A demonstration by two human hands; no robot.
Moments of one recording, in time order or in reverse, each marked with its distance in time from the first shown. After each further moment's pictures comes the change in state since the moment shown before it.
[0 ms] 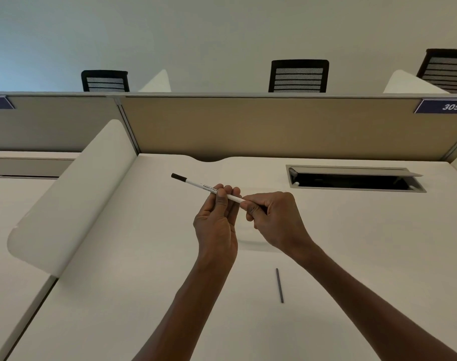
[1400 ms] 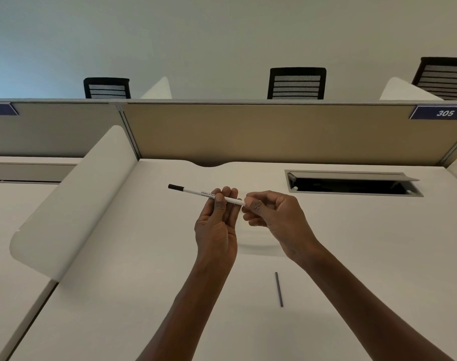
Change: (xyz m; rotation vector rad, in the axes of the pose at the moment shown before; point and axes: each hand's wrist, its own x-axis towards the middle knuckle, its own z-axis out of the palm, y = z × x) left_hand -0.004 0.003 -0.001 -0.075 -0.025 -0.058; right_hand -0.003 -0.008 -0.008 0.622 0.047 0.540
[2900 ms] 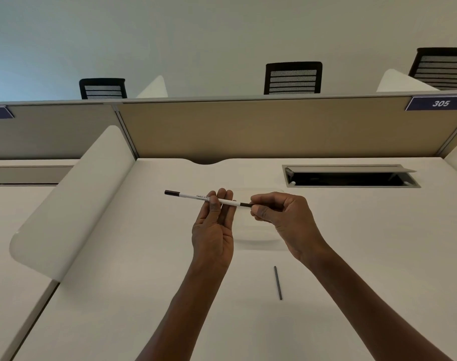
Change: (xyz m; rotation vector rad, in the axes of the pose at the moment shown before) left_hand -0.003 -0.002 -0.010 -0.045 0.034 -0.071; right_hand -0.007 0.016 -0.019 -0.047 0.048 -0.029
